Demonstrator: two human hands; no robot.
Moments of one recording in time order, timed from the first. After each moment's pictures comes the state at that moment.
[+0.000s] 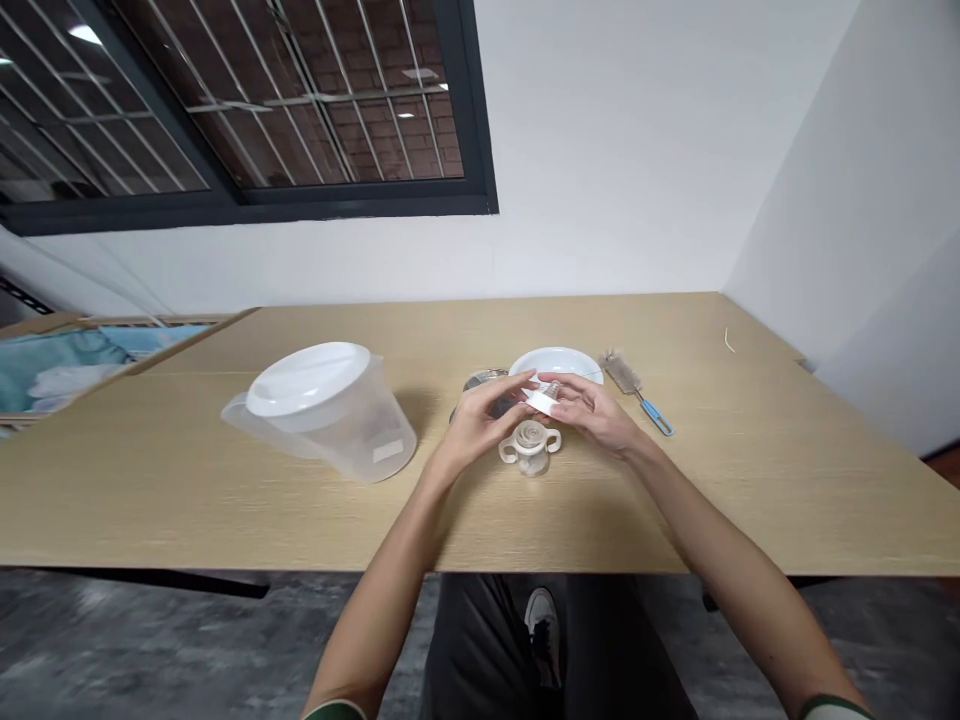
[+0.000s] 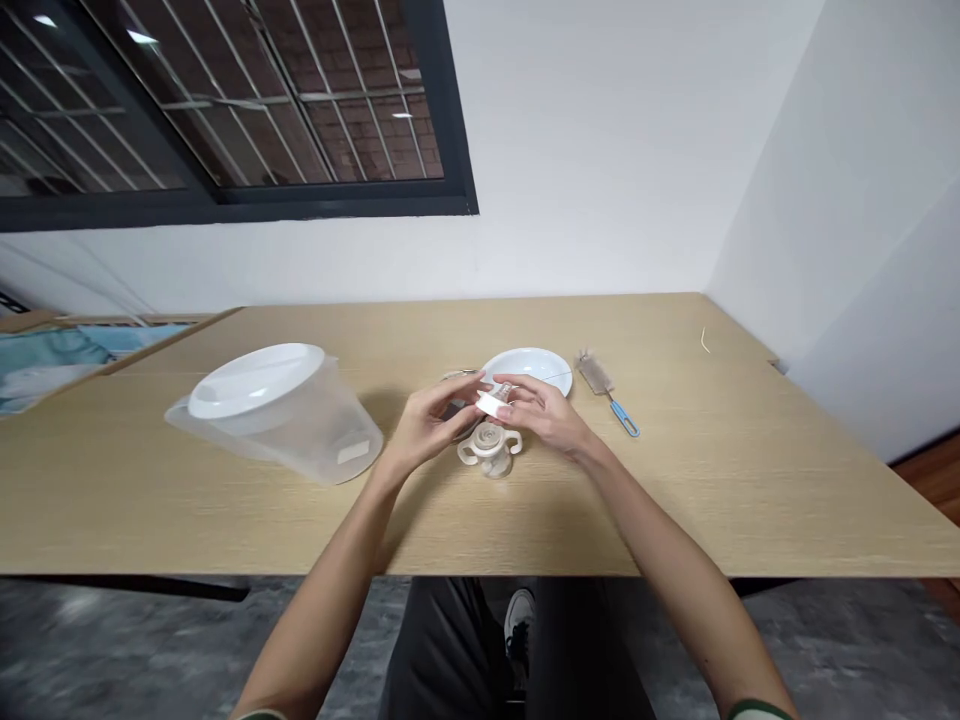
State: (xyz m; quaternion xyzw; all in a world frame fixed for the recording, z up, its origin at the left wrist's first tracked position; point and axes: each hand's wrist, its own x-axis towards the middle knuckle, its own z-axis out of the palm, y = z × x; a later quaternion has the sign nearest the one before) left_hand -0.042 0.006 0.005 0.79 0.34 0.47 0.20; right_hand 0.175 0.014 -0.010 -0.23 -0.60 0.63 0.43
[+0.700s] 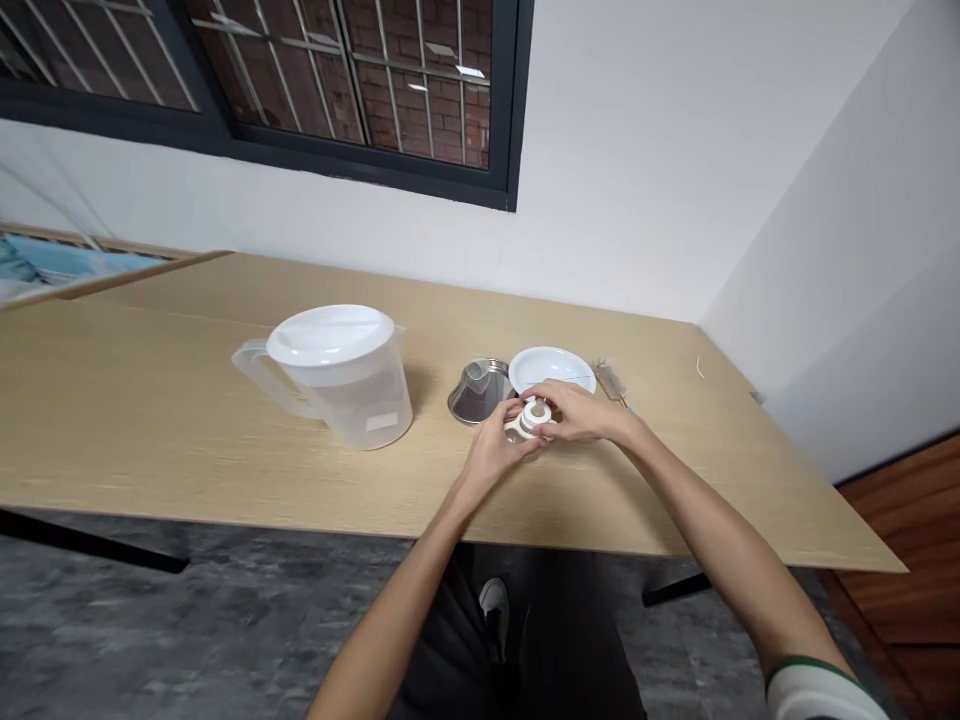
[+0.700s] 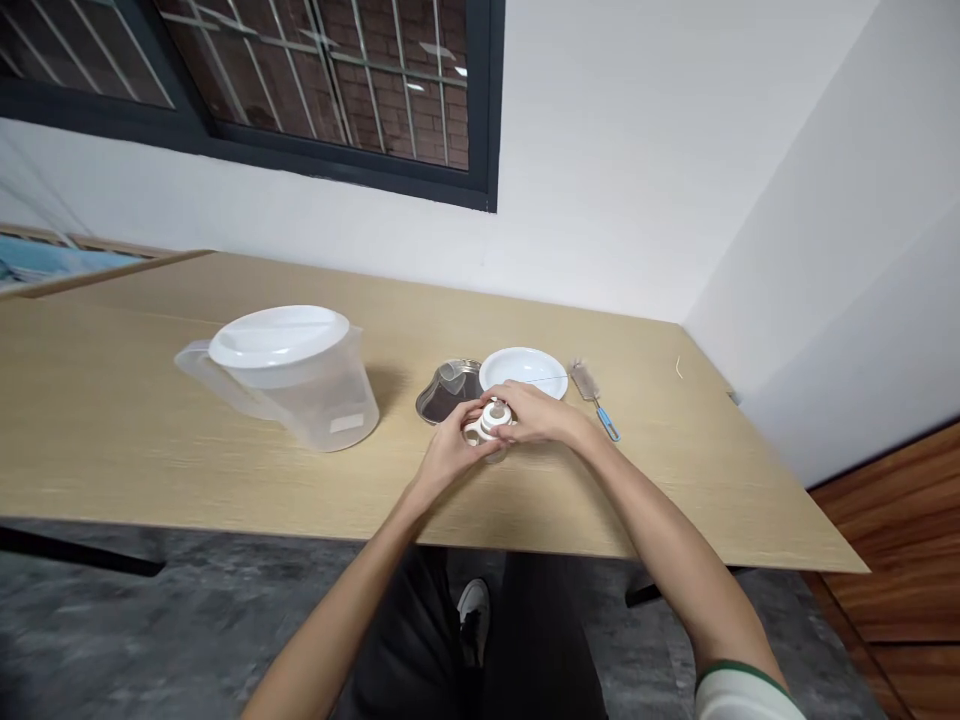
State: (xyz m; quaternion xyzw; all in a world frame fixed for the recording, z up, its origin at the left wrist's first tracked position) left_hand -0.018 -0.029 -0.058 0.65 0.49 0.49 0.30; right_hand 0.156 0.014 0.037 -0.32 -0.92 0.19 0.12
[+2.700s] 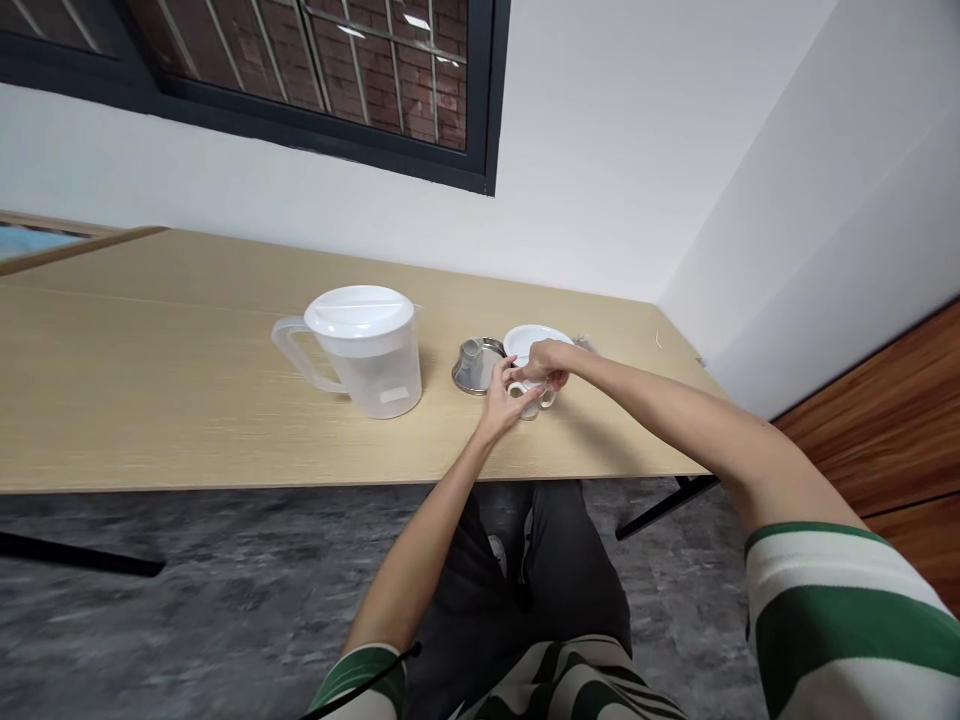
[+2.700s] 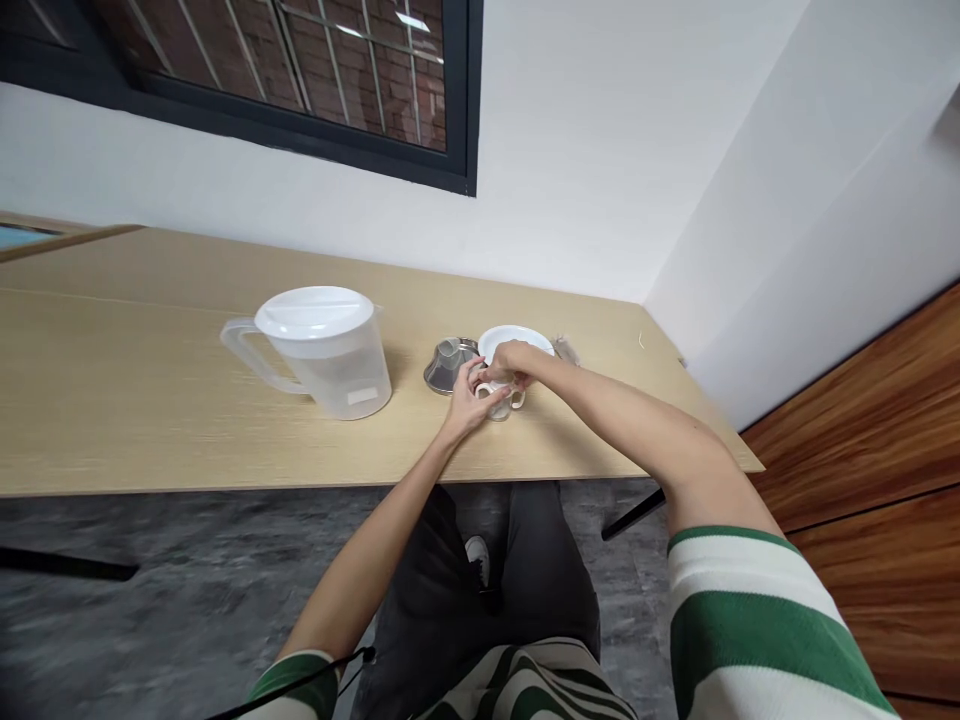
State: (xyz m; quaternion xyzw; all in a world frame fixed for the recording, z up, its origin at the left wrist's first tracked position) left_hand -0.007 -0.001 -0.096 0.58 0.32 0.63 0.40; right_hand 0.073 0.007 0.089 -0.65 -0.72 0.13 -0.20
